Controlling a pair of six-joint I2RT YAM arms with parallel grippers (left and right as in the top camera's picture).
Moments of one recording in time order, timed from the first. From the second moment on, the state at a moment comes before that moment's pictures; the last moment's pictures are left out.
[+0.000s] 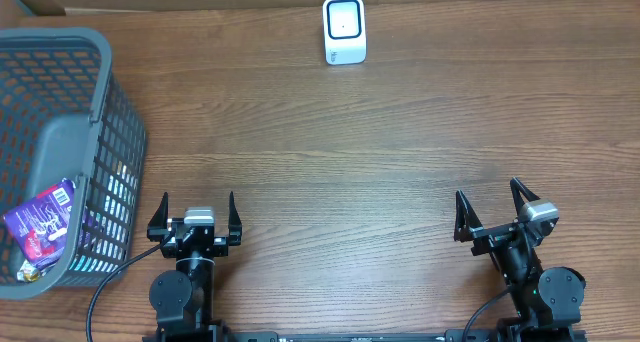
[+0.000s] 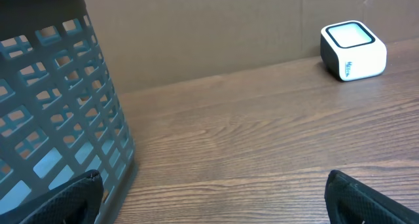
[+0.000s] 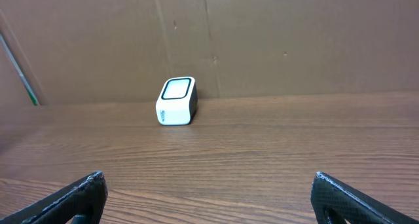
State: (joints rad) left arm 0.12 0.02 0.02 -0.10 0.02 0.21; right arm 0.06 0.01 0.02 -0.02 -0.20 0.15
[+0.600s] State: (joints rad) left arm 0.12 0.02 0.02 -0.10 0.03 0.21; right arm 0.06 0.01 0.02 -0.01 -0.16 0.13
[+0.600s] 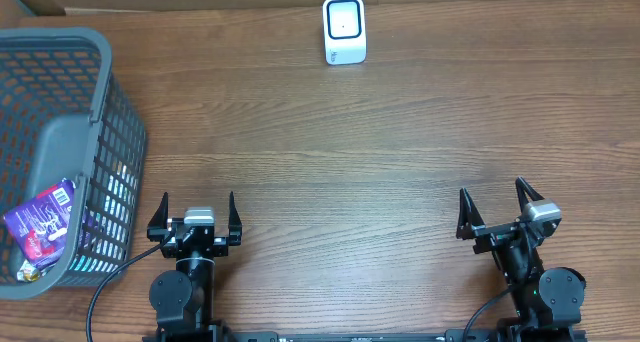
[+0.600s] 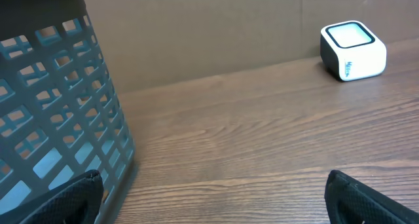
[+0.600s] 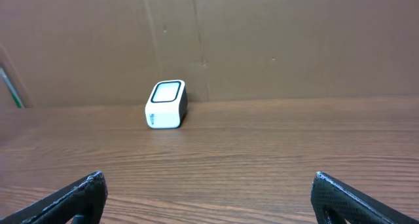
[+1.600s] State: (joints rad) left arm 0.12 1.20 1.74 -1.33 0.20 -0.05; right arm 0.06 0.86 1.20 -0.95 -0.20 0.19
